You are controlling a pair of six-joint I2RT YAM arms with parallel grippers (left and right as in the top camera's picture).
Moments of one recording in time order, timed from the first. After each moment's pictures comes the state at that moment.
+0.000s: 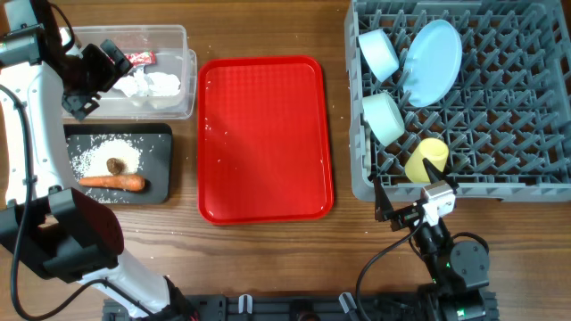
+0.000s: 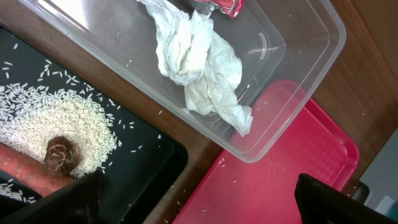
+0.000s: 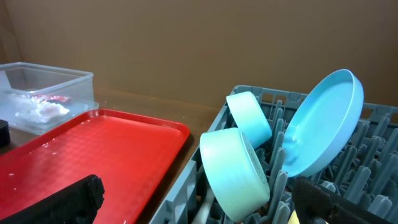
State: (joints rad) left arm 0.31 1.88 1.85 -1.19 0.21 -0.44; right arm 0.19 0.02 0.01 0.01 -0.13 -0.05
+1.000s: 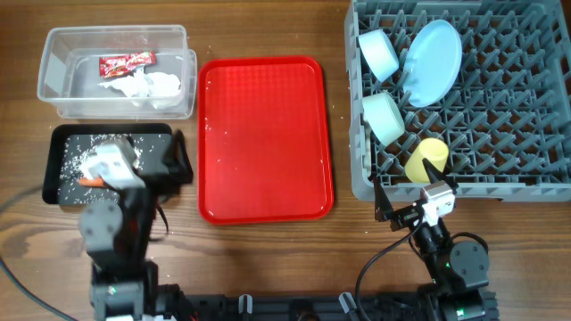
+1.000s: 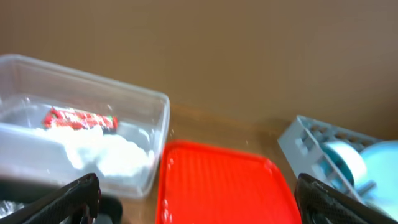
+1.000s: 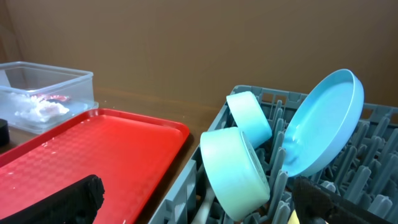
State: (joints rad) left arm 0.10 0.48 0.35 0.01 0.19 -0.31; right arm 0.19 0.01 0.01 0.01 -0.13 -0.05
